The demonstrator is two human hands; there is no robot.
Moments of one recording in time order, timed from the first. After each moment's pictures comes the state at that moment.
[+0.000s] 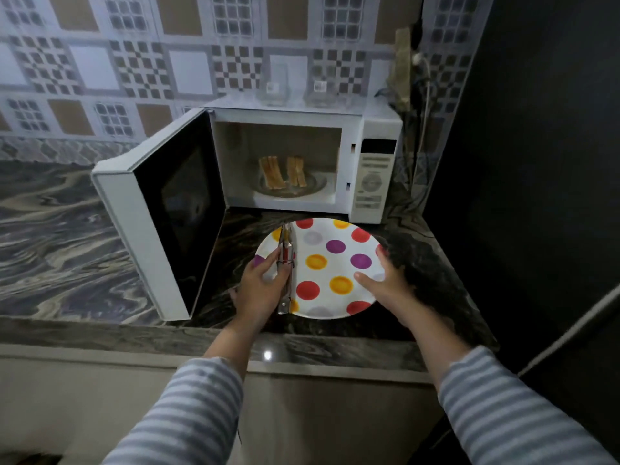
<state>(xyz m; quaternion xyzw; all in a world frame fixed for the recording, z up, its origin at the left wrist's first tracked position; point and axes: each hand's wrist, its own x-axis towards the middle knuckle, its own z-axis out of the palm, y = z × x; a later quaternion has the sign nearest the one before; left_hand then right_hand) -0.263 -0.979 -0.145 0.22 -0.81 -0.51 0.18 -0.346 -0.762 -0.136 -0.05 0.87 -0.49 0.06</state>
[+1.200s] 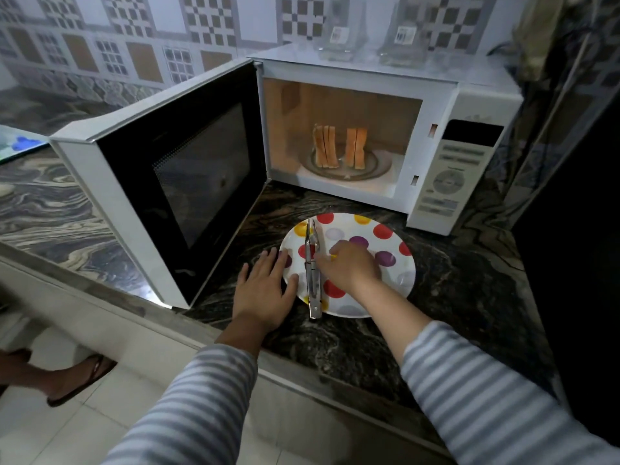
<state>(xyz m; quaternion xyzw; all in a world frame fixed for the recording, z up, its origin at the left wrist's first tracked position) -0.294 -1.002 -0.179 0.27 -0.95 -0.13 0.07 -0.411 -0.885 -0.121 -0.25 0.93 -0.23 0.11</state>
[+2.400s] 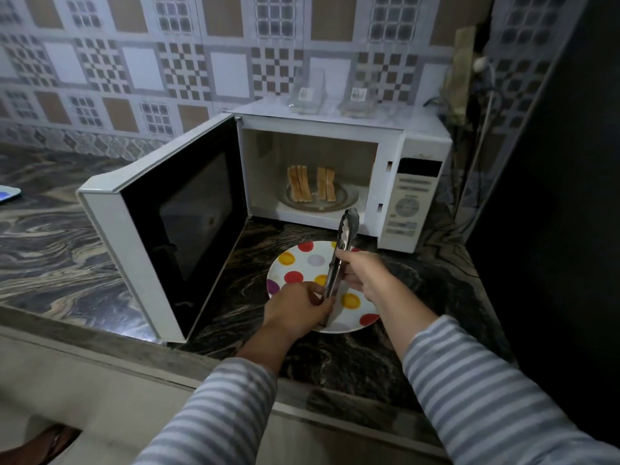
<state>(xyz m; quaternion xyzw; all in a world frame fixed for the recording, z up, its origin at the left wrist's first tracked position) -0.313 -0.957 -0.126 0.19 -0.93 -0.30 0.07 -0.421 -0.855 -0.082 0.03 0.74 -0.63 0.24</state>
